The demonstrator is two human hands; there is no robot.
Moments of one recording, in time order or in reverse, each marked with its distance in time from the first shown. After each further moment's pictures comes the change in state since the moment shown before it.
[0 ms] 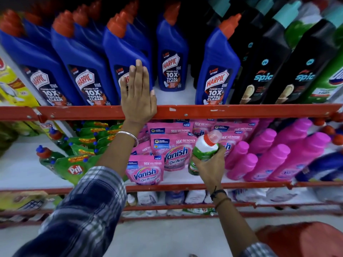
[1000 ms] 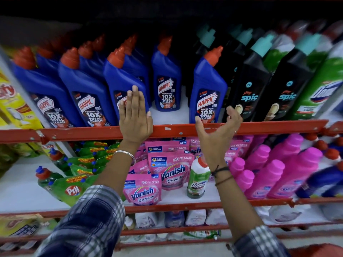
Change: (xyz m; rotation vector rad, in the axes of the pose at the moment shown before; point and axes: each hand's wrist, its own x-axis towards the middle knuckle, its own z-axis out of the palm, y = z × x) left_hand 0.000 -0.001 -0.001 -0.016 -0.009 0.029; right_hand 0.061 -0.120 -0.019 0.124 0.331 -0.448
